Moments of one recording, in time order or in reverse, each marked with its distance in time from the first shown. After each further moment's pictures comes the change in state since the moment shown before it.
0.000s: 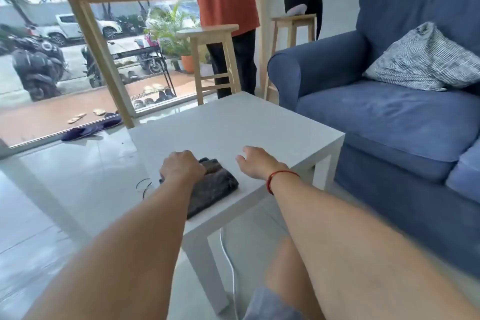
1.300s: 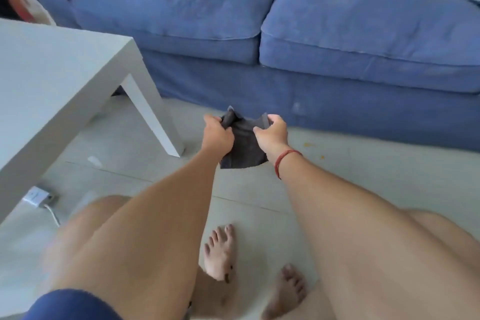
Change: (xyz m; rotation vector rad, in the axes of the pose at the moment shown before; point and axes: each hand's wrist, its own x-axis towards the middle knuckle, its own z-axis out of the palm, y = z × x) left_hand -0.193 0.331 0.260 -0.655 -0.679 0.512; right_hand -0.139 0.380 -0.006 0.772 0.858 0.870
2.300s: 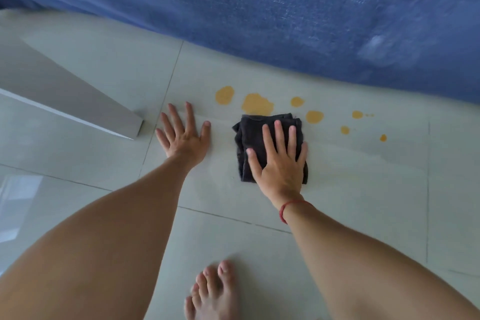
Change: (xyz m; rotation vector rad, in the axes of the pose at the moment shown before) left_hand 0.211 -0.229 0.115 0.740 -0.168 -0.142; right_hand 0.133 0.263 0.104 -1.049 -0.060 -0.298
